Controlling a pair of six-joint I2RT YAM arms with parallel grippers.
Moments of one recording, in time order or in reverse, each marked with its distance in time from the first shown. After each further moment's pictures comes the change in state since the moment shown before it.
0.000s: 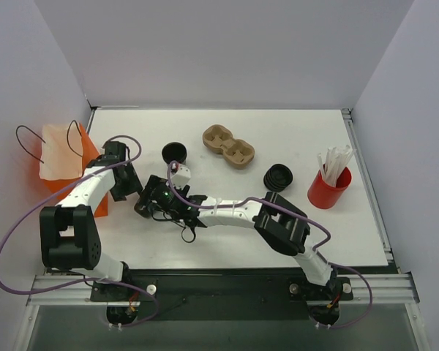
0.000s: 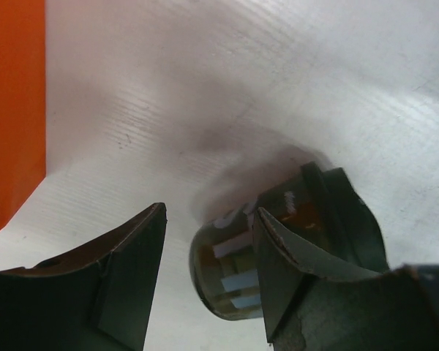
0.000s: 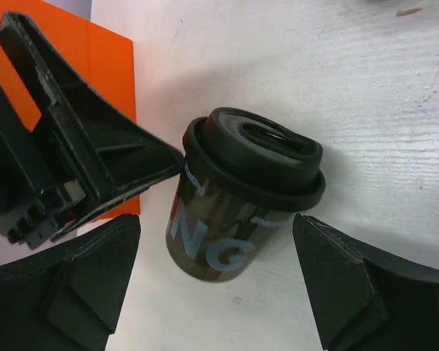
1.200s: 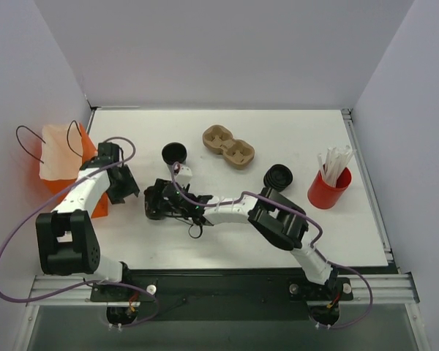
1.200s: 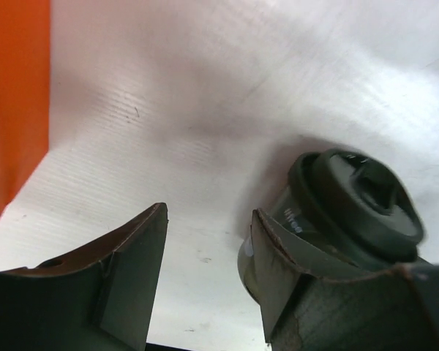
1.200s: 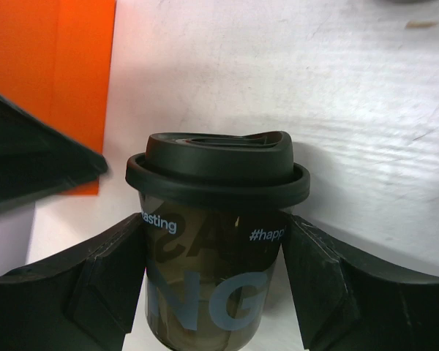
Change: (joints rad) left arm 0.055 -0.033 -0.039 -0.055 0.072 0.003; right arm -0.068 0.076 -0.064 0.173 -0.158 -0.128
